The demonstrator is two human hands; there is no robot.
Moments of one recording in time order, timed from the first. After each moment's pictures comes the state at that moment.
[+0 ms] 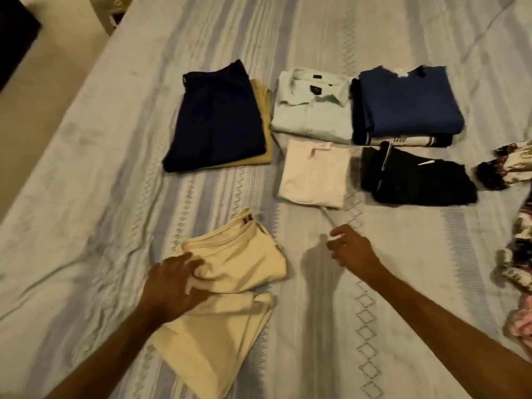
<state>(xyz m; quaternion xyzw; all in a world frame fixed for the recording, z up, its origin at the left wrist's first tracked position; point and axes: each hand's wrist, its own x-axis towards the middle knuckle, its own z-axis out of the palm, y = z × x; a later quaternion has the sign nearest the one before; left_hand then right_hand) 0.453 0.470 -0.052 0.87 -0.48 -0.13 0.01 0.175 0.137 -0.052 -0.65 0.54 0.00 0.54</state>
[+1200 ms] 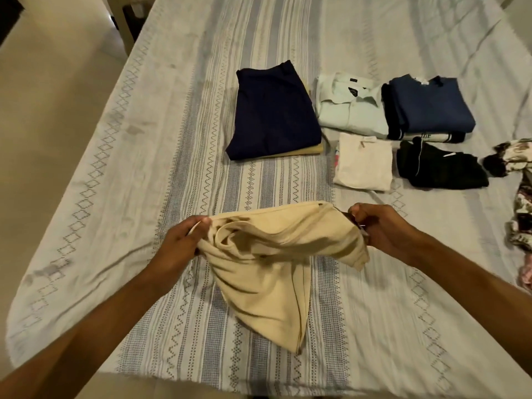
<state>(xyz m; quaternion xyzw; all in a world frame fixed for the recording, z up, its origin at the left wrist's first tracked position) 0.575 0.565 0.062 0.69 -0.14 -0.45 0.56 0.285 0.282 0.093 -0.49 0.46 -0.02 0.74</state>
